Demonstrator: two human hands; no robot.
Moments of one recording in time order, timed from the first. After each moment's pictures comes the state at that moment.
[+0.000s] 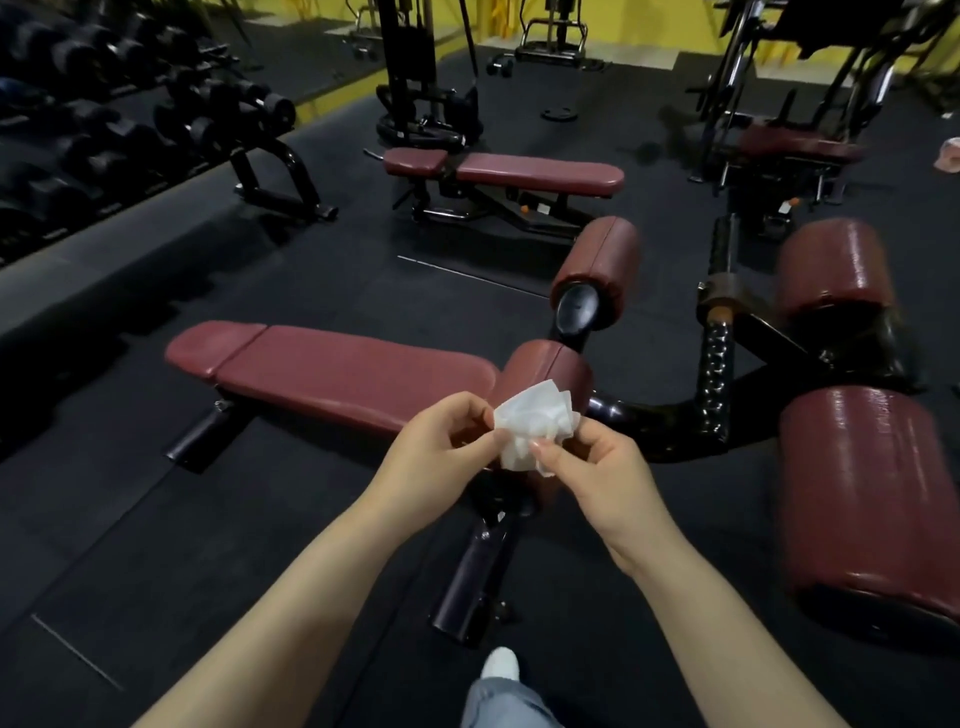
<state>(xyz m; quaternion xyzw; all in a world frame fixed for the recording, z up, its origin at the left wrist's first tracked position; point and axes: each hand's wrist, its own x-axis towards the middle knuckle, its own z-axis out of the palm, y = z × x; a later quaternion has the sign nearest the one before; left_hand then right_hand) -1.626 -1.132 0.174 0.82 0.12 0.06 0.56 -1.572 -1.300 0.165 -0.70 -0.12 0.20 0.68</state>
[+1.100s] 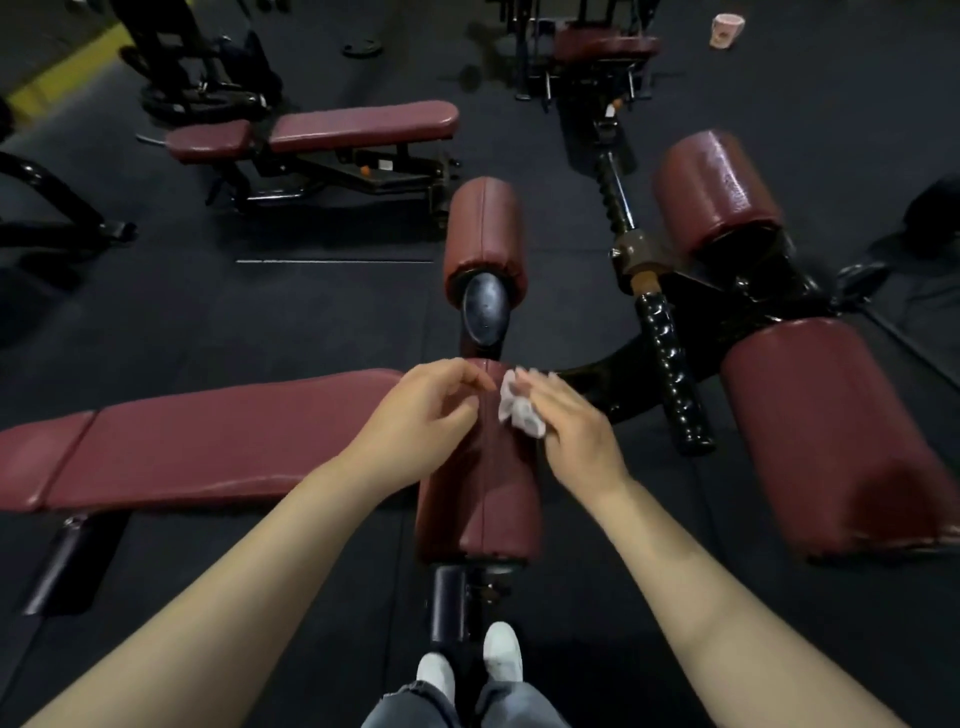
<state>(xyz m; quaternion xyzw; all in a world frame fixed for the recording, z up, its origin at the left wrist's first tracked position) -1.473 -1.094 0.154 0.90 -0.11 -0.06 0.42 -1.454 -1.295 0.053 -0.90 -0.21 -0.14 0.35</state>
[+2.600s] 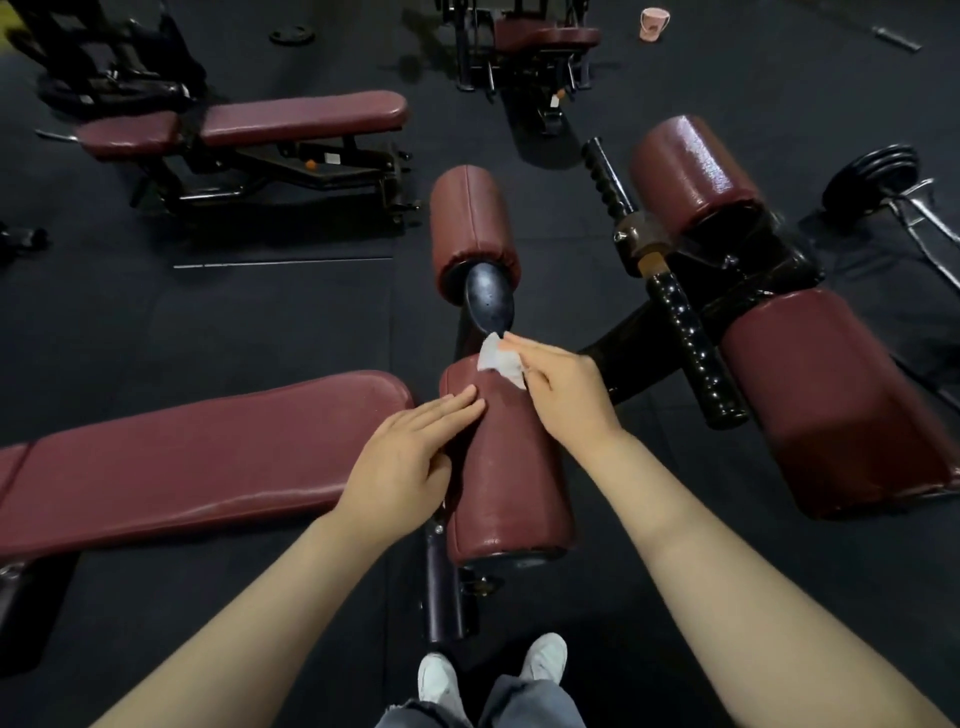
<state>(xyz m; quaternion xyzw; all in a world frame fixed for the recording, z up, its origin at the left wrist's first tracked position) -1.484 -1.037 0.078 0.92 -0.24 0.00 0.32 -1.436 -1.255 0.093 -0.92 -0.09 -0.08 0.36</state>
